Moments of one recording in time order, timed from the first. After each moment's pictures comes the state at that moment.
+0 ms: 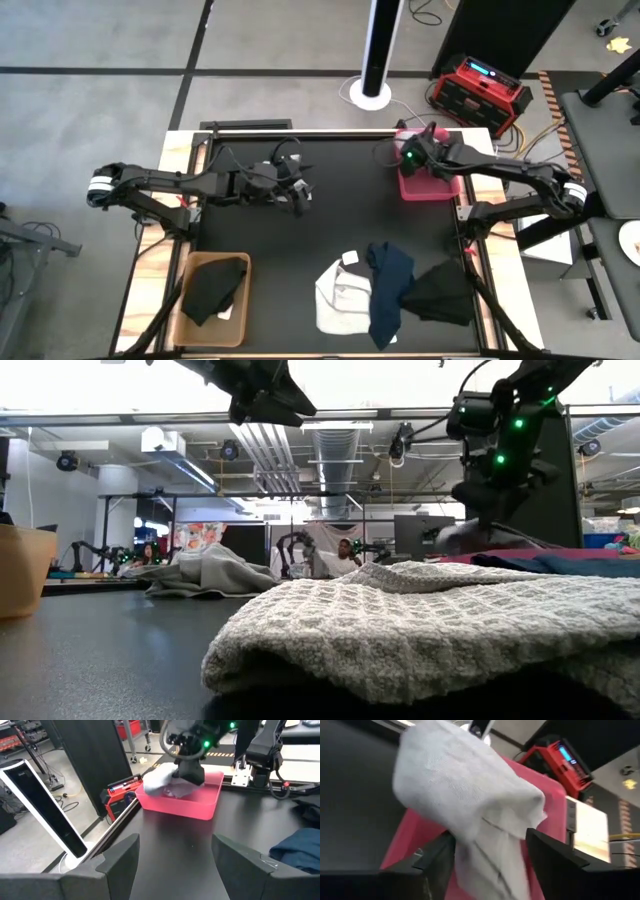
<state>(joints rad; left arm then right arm) 0.03 1.34 0.99 0.00 -0.44 -0.02 -0.56 1.21 0.80 -0.75 0.64 0.48</state>
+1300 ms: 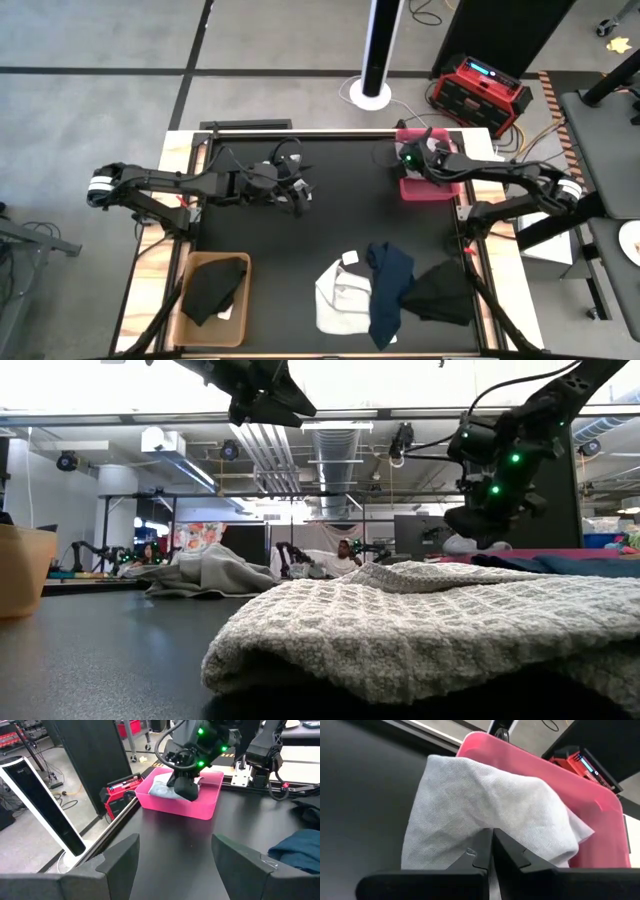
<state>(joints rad) 0.03 1.34 0.99 0.00 -0.44 -0.04 -0.61 1.27 0.60 -0.31 0.59 0.36</state>
